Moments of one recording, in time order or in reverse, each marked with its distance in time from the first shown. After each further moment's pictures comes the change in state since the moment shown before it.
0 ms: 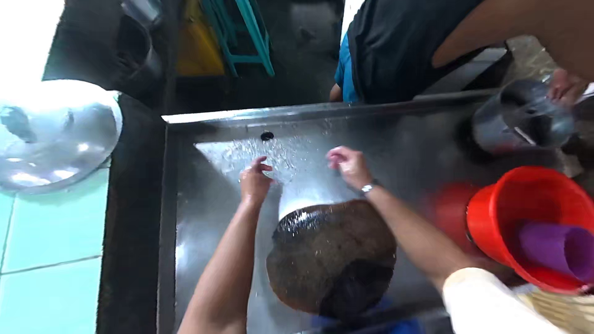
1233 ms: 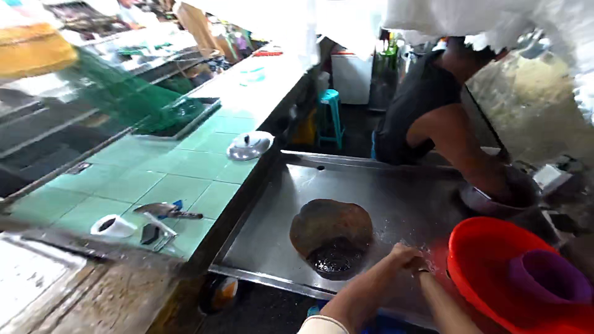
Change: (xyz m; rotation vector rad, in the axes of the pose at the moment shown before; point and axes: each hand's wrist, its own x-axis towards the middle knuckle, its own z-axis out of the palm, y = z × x) left_hand -0.357 0.247 0.320 -0.567 -0.482 -0.350; right_hand -0.350 0.021 -0.199 -0.544 -0.278 0.598
